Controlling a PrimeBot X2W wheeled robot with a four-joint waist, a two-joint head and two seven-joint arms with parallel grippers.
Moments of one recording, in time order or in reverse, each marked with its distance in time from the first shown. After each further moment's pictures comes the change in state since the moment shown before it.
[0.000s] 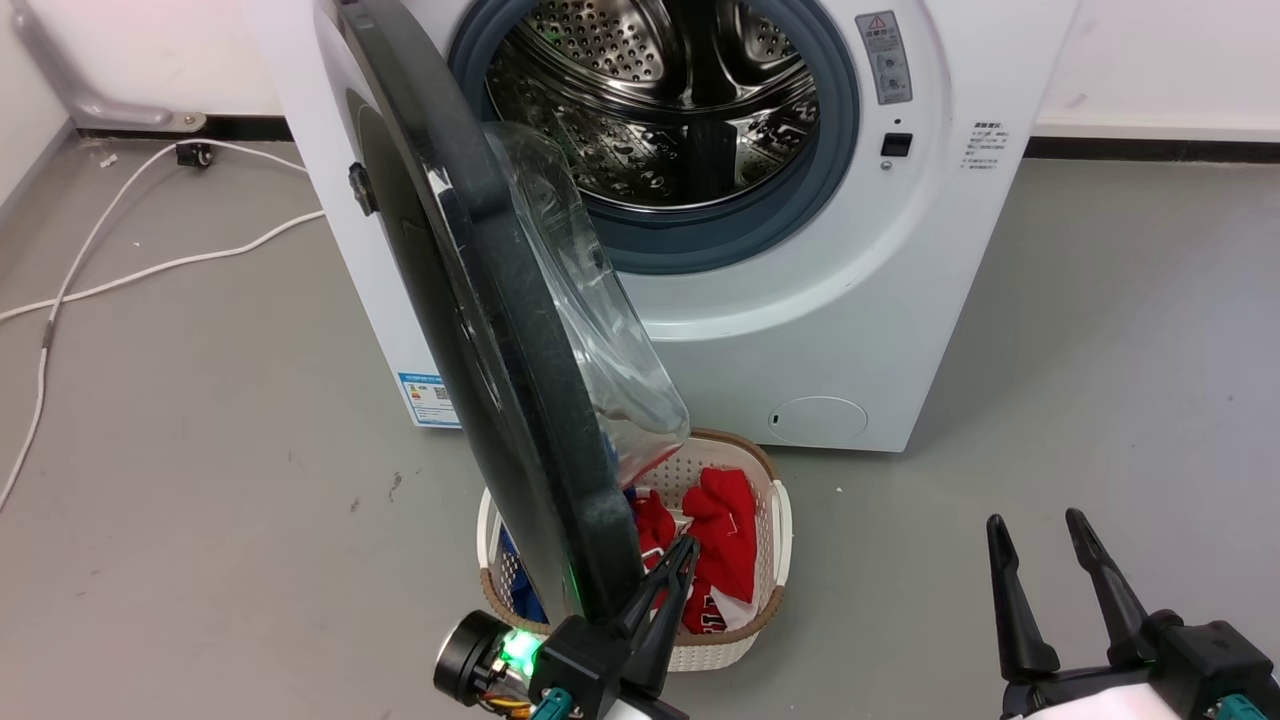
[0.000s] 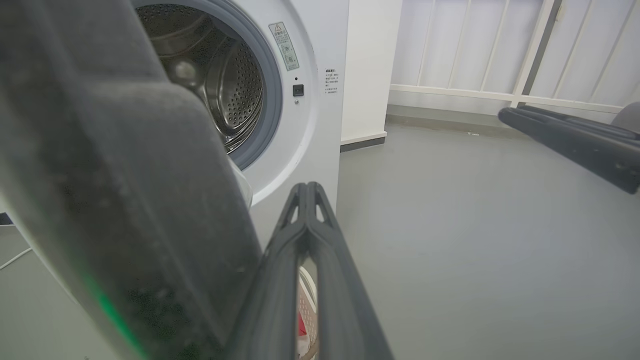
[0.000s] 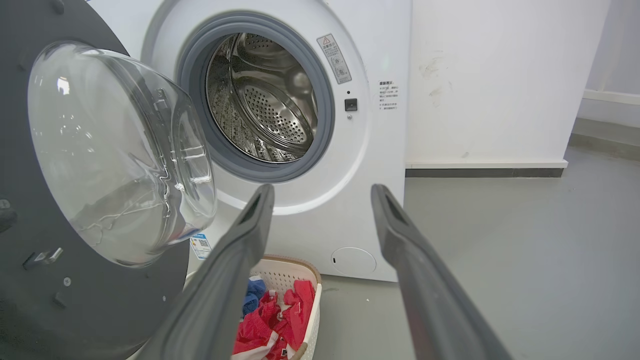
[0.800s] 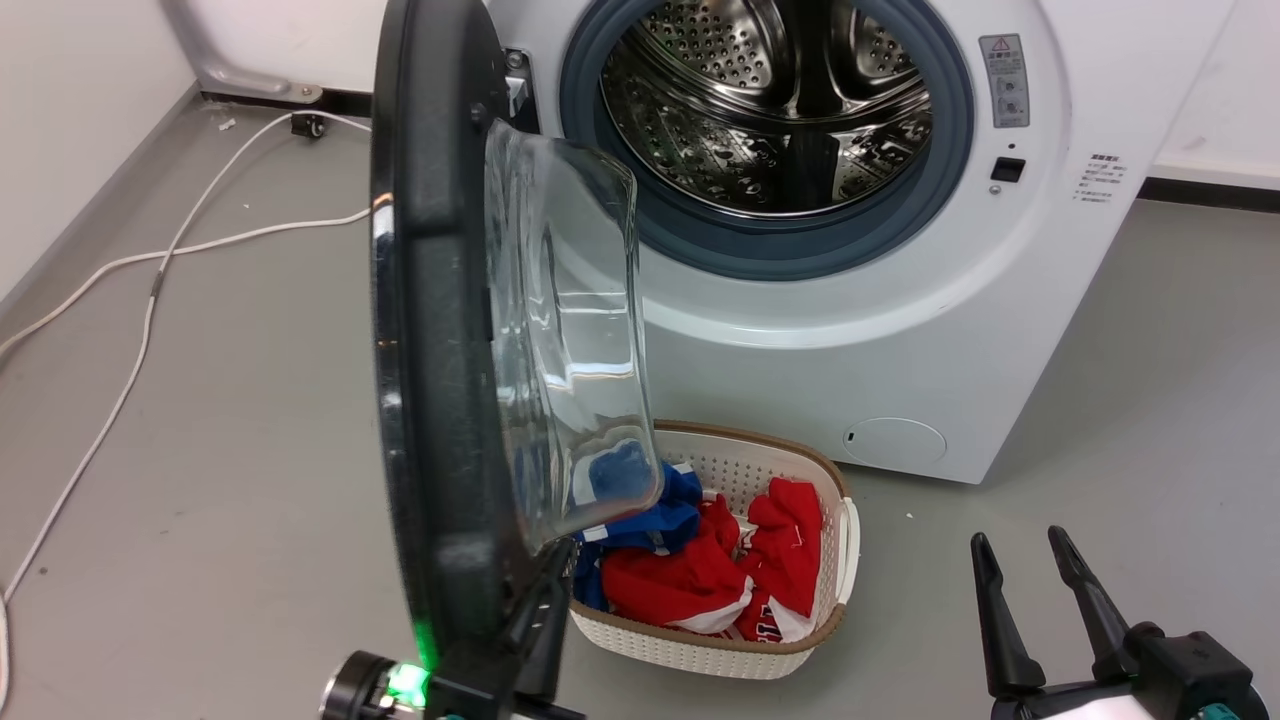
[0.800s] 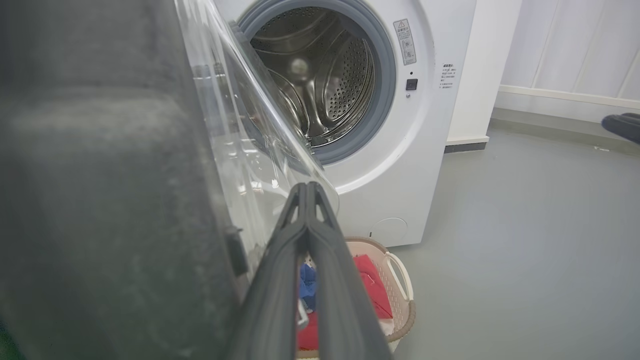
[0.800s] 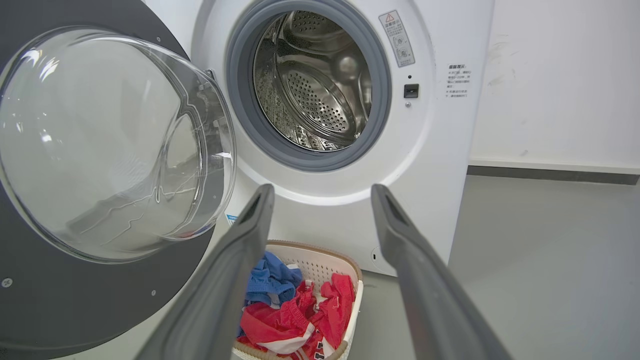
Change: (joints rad) left arm 0.113 0.026 0.155 -0.095 0.057 0.035 -0.001; right arm 0.013 0.000 0.019 0.024 0.006 0.000 0.000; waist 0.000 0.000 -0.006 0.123
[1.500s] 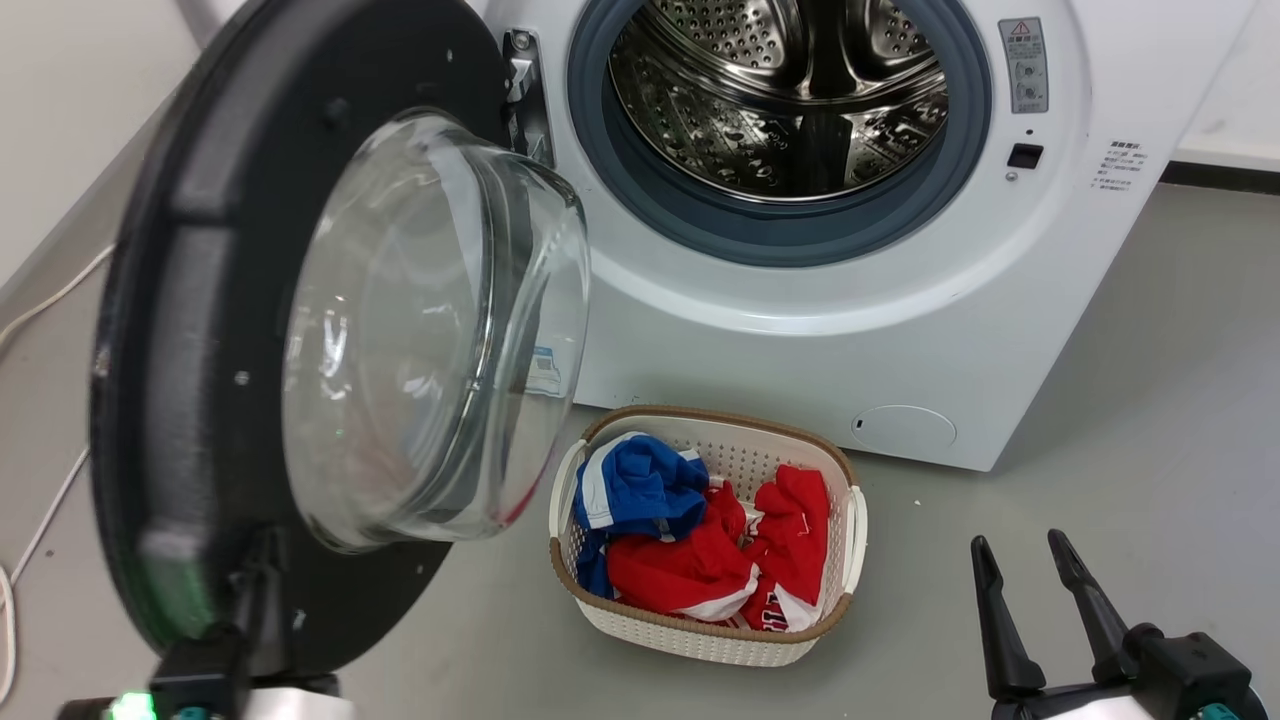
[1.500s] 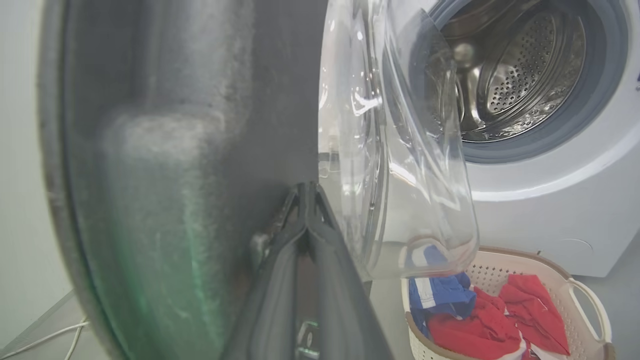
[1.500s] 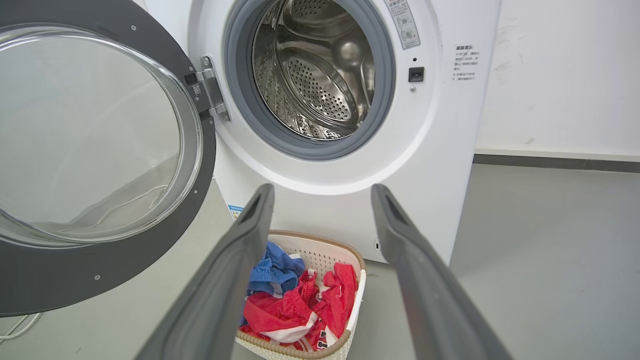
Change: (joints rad) left arm 0.056 0.107 0.349 -0.047 -0.046 0.069 0.001; right arm -0.001 0.000 -0.001 0.013 0.003 0.000 0.000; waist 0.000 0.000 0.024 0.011
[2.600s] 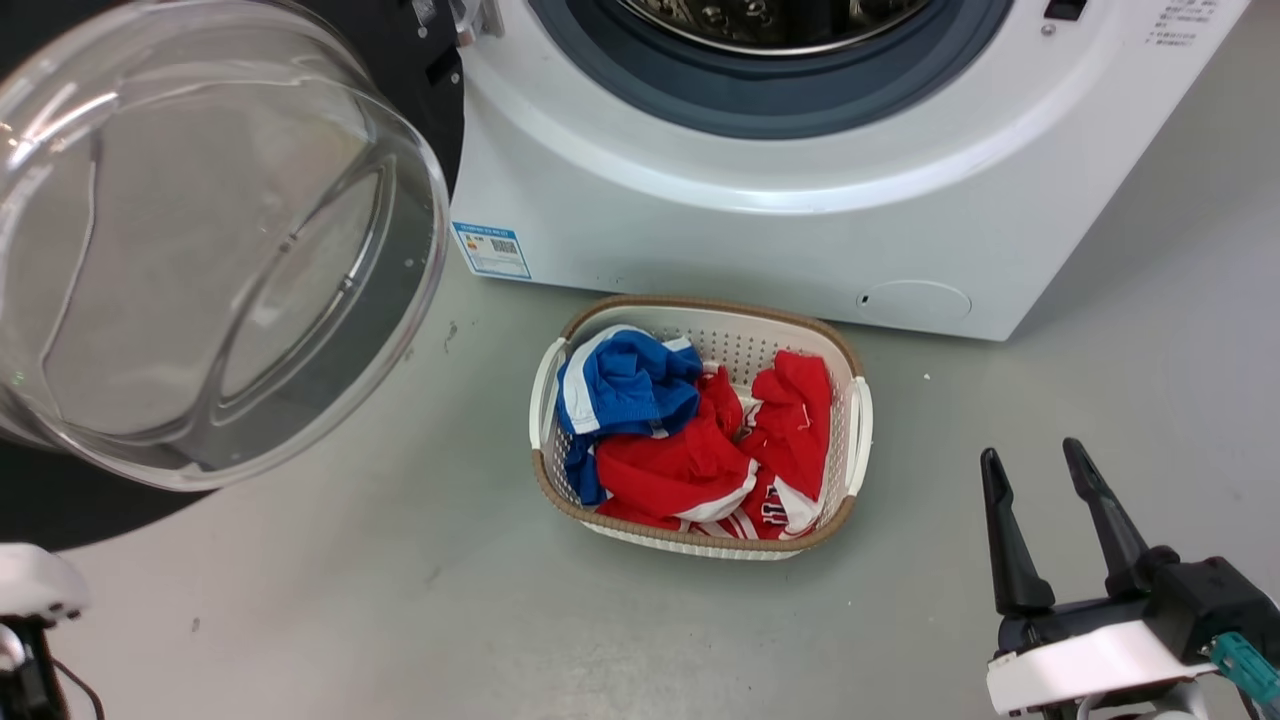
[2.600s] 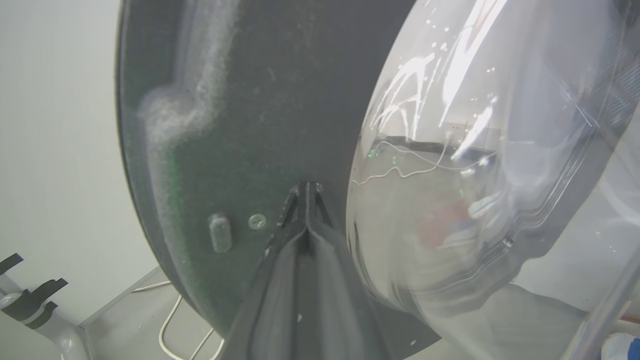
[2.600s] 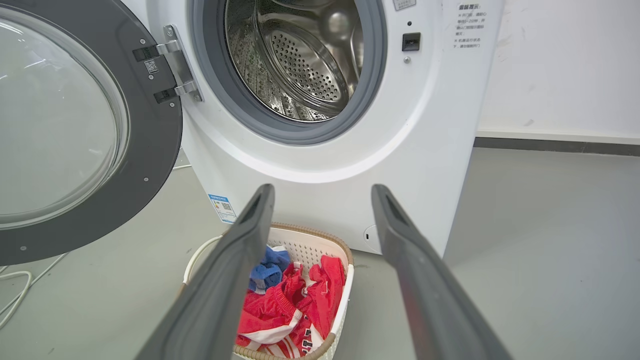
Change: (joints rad) left arm -0.324 0.135 0.405 0.316 -0.090 -0.069 -0.001; right arm -0.117 0.000 -0.015 -0.024 -0.049 0.000 0.000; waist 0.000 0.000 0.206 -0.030
